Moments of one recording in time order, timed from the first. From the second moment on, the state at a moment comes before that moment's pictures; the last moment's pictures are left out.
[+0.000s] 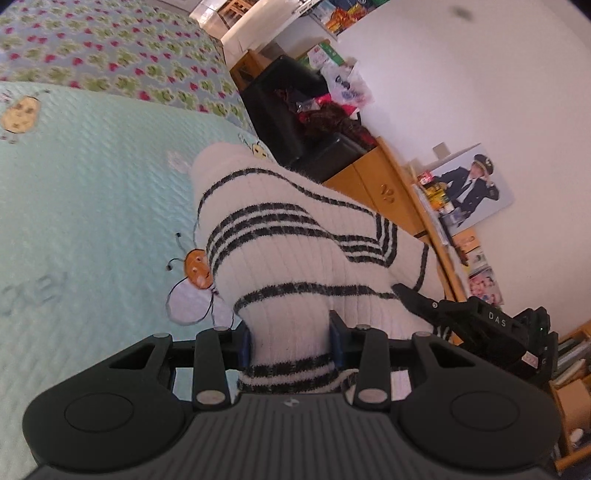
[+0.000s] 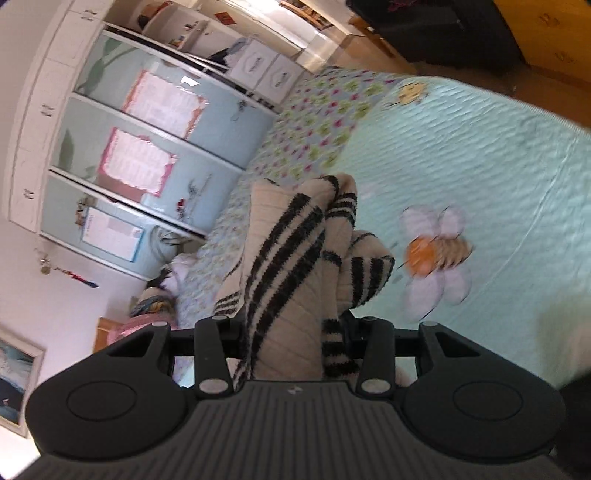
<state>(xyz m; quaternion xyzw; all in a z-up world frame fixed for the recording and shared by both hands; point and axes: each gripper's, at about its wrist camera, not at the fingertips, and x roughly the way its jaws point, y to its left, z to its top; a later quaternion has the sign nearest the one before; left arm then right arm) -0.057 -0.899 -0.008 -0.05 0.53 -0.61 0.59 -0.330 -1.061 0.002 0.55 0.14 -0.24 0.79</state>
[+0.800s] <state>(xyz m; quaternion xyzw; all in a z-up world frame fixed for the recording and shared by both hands) -0.093 -0.966 -0.097 0.12 0.48 -0.54 0.68 -0.385 -1.143 -0.153 0.57 0.21 -0.37 0.70</state>
